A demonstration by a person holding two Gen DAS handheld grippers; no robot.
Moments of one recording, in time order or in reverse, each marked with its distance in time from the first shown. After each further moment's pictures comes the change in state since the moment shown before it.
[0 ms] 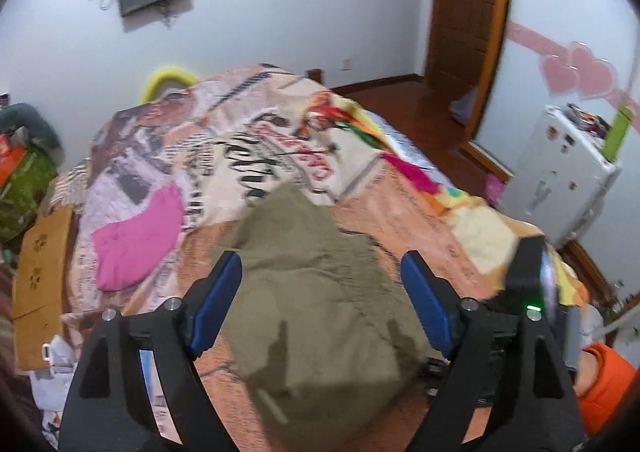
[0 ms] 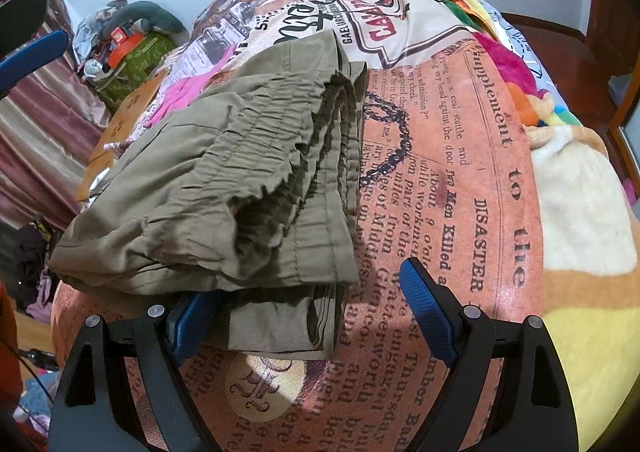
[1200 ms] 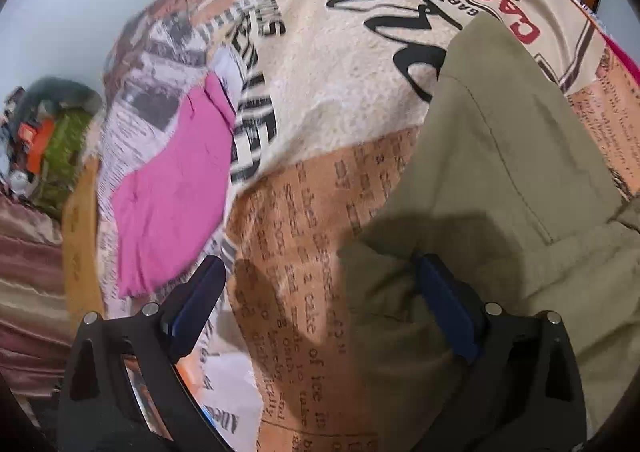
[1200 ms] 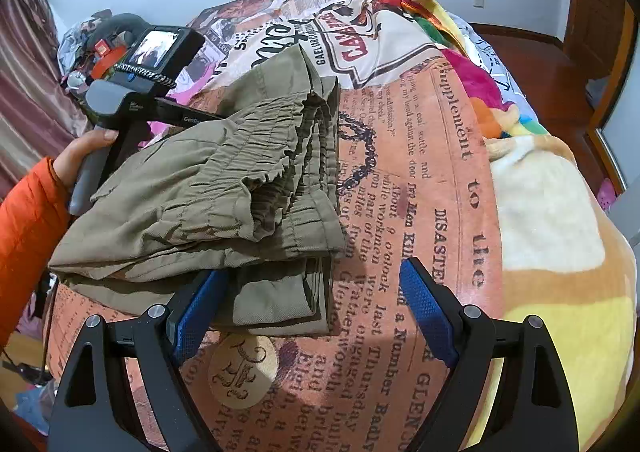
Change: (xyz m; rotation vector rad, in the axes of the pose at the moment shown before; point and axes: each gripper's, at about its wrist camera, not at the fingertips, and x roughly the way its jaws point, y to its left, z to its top) left arm 0.235 0.117 -0.018 0.073 0.484 0.273; right arm -0.021 -0.005 -0.002 0.019 -0.058 -0.086
